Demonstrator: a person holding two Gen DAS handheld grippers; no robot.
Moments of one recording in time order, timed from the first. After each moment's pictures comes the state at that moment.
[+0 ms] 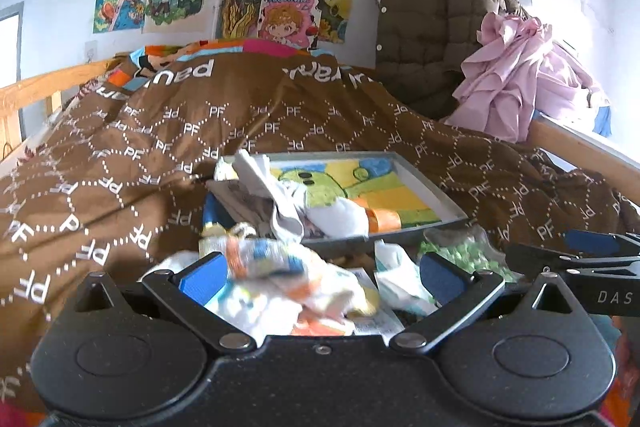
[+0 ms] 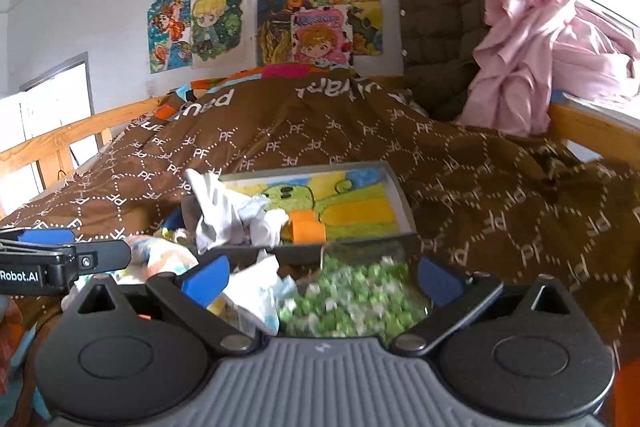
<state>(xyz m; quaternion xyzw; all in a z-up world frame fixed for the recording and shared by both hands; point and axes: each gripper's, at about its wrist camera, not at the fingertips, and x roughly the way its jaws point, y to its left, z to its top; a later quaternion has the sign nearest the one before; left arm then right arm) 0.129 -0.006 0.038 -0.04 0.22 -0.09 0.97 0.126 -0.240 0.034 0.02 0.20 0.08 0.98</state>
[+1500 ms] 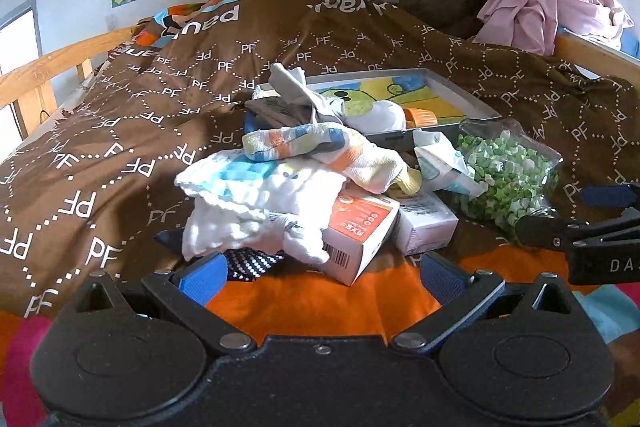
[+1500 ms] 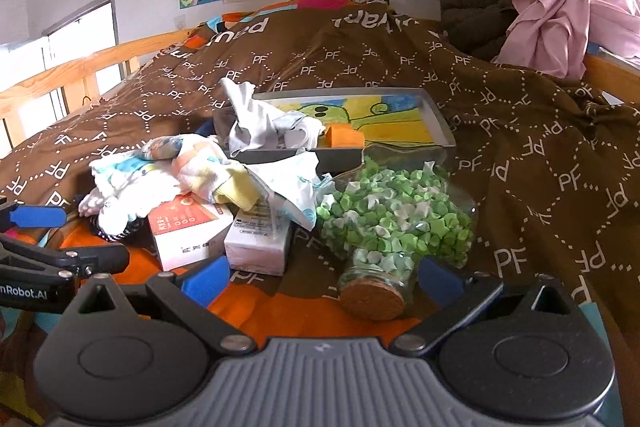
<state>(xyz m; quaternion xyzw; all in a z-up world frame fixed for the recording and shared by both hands) 0.091 -0.004 -0.006 0.02 0.30 -0.04 0.95 0.109 -0.221 -0.012 -0.02 0.28 0.13 0.95</state>
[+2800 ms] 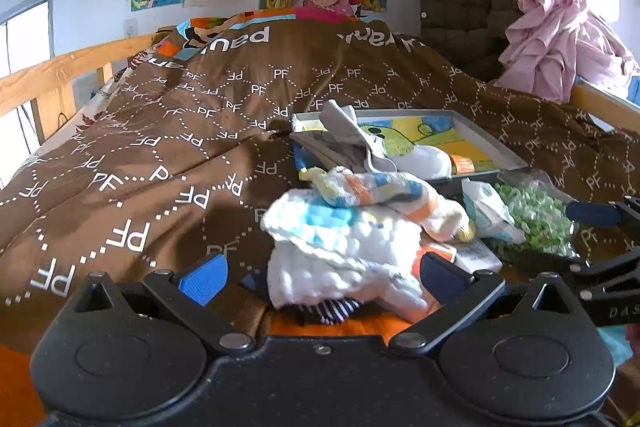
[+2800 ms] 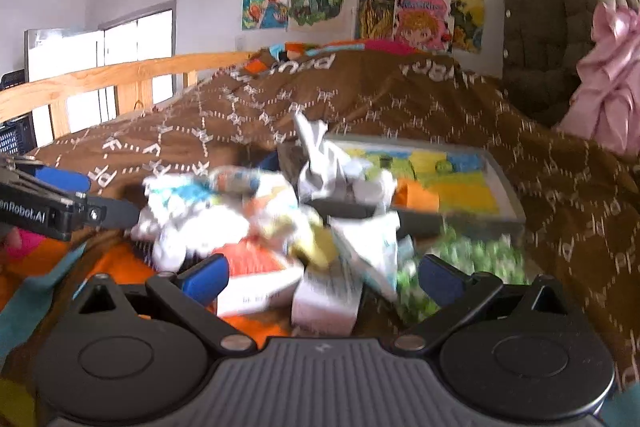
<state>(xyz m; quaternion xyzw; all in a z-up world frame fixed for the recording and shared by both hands) 0.104 0.072 0.016 -0.02 0.26 -0.04 0.96 0.119 -0.167 0.000 -0.07 0.20 0.20 0.96</state>
